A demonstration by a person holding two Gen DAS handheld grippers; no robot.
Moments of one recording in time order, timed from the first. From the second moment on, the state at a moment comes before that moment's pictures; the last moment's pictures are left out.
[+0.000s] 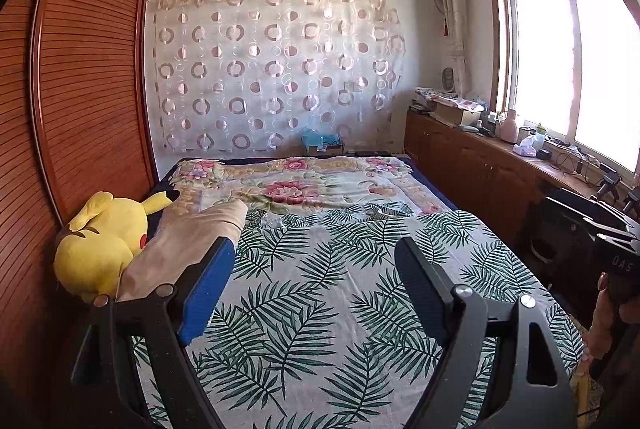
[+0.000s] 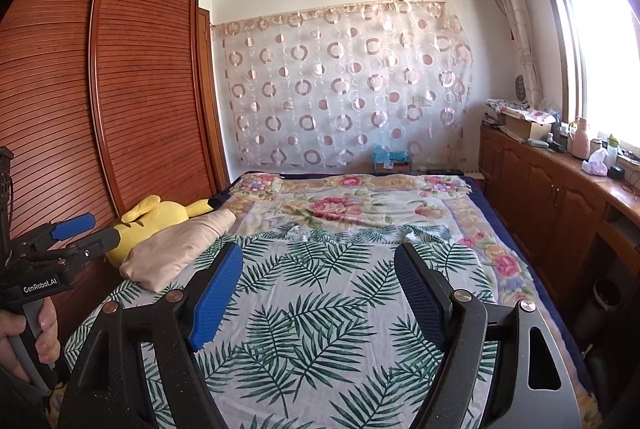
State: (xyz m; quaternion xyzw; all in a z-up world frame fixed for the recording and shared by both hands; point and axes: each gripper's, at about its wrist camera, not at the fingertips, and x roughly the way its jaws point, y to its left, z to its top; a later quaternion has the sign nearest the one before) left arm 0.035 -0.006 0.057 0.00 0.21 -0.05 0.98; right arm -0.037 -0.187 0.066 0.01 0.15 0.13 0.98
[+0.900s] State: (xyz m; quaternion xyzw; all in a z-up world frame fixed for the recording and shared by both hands) left arm 0.034 0.000 0.058 0.00 0.21 -0.04 0.98; right arm -0.035 -0.192 0.064 0.01 0.15 0.13 0.98
